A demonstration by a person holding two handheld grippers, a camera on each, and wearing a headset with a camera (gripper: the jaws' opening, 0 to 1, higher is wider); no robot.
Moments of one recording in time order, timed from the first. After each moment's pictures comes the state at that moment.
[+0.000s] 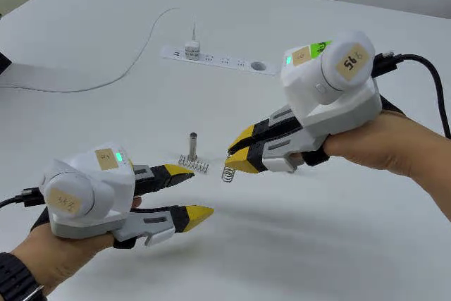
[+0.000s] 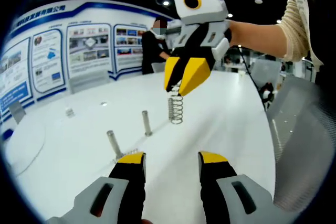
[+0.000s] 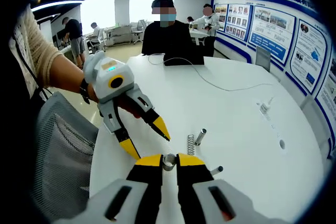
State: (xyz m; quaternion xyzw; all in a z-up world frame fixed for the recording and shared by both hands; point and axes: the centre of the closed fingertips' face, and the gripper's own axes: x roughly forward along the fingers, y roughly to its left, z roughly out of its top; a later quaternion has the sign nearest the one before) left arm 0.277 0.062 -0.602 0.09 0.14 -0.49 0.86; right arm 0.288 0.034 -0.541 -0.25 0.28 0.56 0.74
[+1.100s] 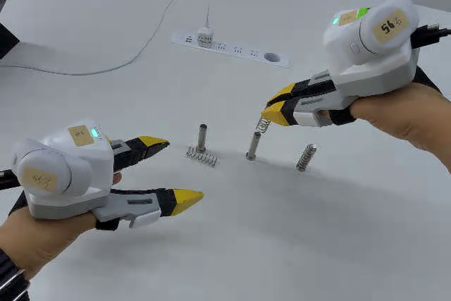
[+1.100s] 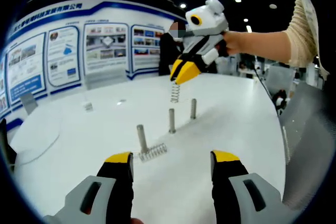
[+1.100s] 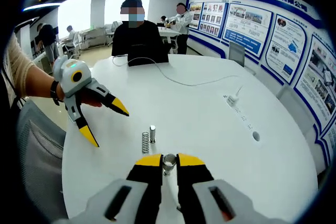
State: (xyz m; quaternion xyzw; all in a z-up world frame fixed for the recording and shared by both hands) left arm 0.300 0.093 -0.598 0.07 0.14 -0.43 0.89; right arm 0.368 0.002 -0.544 -0.25 0.27 0.48 0.80
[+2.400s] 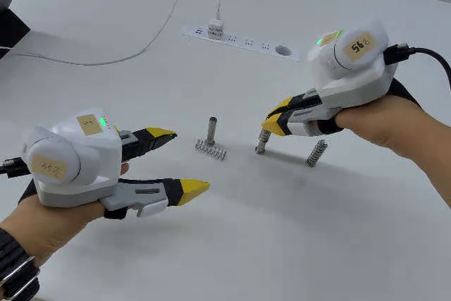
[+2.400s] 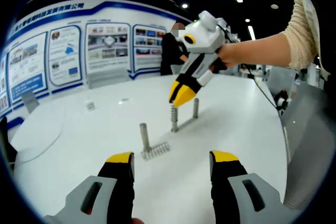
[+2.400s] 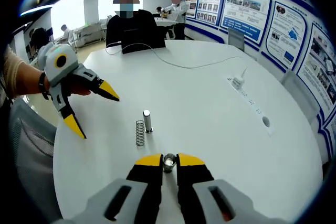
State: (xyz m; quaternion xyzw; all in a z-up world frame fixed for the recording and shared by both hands) left arm 0.303 0.096 -0.601 0.07 0.14 -0.43 0.89; right arm 0.376 0.006 -0.594 -0.24 0.32 0.46 0.79
